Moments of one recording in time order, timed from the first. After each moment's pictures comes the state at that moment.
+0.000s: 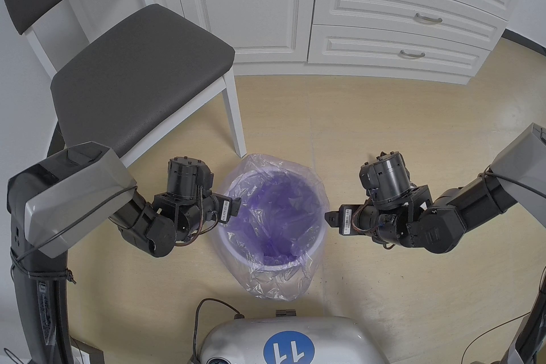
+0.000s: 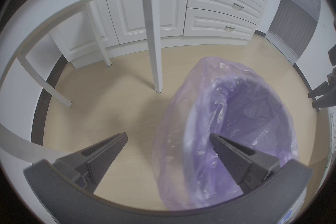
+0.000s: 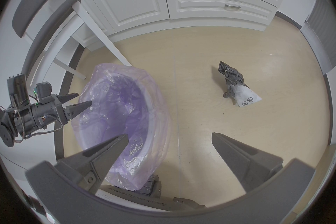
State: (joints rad) left arm -0.41 2.31 -1.06 -0.78 0.17 0.03; right arm 0.58 2.05 -1.00 -0.37 -0.32 0.41
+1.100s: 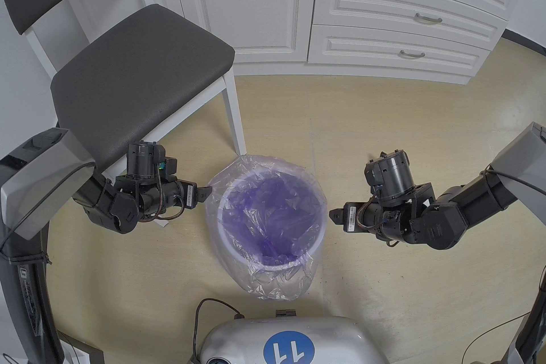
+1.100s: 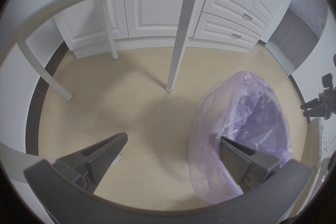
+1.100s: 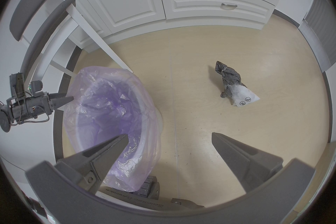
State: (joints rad) left arm -0.22 2.24 -1.07 -0.68 -0.07 0.03; right arm 0.55 2.05 -1.01 -0.37 -0.31 0.41
